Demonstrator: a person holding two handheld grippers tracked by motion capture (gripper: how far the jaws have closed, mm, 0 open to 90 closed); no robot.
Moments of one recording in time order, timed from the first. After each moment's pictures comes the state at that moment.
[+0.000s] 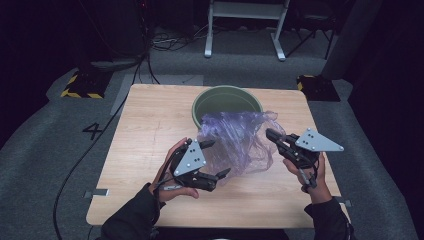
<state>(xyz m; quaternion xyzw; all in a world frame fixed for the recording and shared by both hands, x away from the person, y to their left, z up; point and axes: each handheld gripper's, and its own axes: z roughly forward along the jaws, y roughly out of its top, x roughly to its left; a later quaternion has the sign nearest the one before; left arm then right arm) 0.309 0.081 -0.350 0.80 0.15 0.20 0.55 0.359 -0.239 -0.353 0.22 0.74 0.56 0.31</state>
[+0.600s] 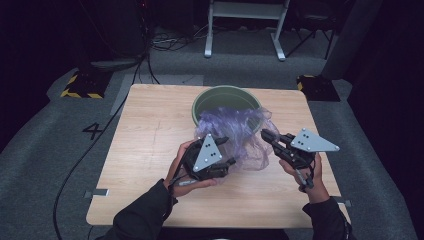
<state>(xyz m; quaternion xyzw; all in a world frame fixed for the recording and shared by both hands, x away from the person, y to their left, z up) 0.327 0.062 -0.344 0.79 0.18 0.26 0.53 0.357 -0.229 -0.350 0.21 0.75 0.55 0.30</state>
